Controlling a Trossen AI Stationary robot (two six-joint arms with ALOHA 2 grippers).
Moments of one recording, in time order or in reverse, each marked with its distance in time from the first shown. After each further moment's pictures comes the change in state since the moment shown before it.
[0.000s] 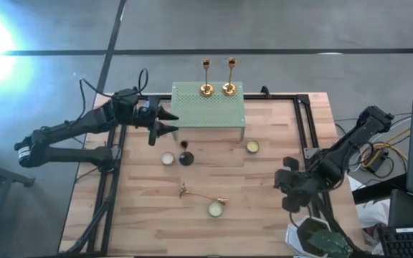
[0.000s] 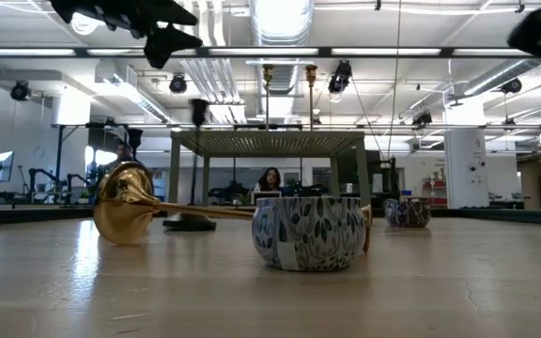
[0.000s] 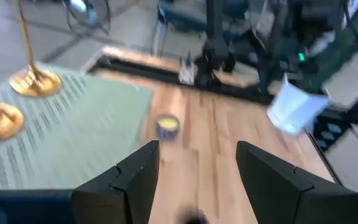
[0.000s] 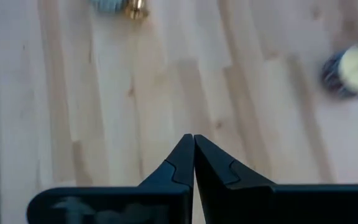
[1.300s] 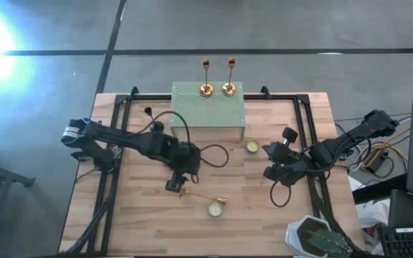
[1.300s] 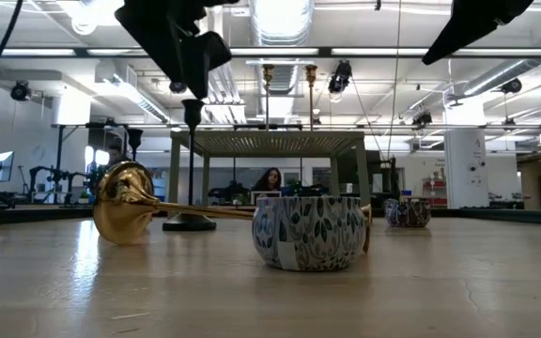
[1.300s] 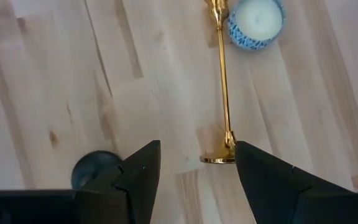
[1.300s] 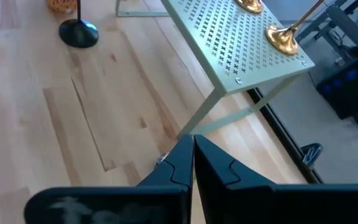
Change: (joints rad) left arm -0.572 0.700 0.520 -0.659 -0.314 0.168; right arm -0.229 0.000 0.063 -0.037 0.527 -0.224
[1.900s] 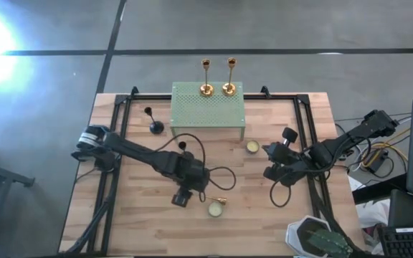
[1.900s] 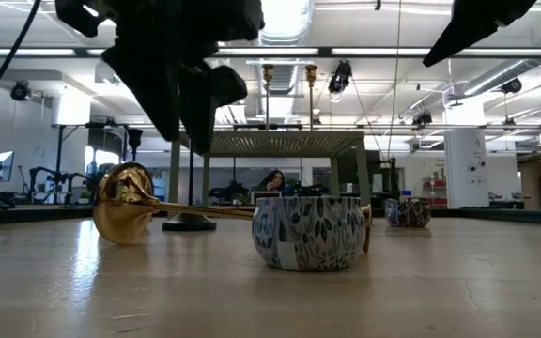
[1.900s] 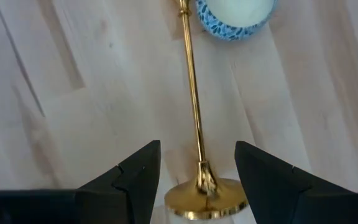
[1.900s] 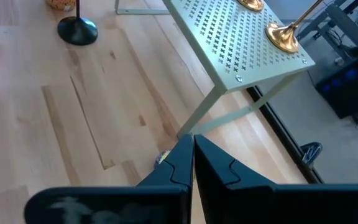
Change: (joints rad) left arm -0.090 0.190 -0.003 0.106 0.005 -0.043; right arm 0.000 0.000 -0.008 0.000 0.000 0.002
